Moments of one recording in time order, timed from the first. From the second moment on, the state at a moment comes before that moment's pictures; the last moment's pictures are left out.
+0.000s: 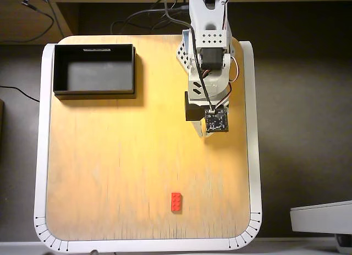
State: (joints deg) arm 5.0 170.4 168.1 59.2 182.0
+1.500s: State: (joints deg) arm 14.2 93.9 110.5 44.1 185.2
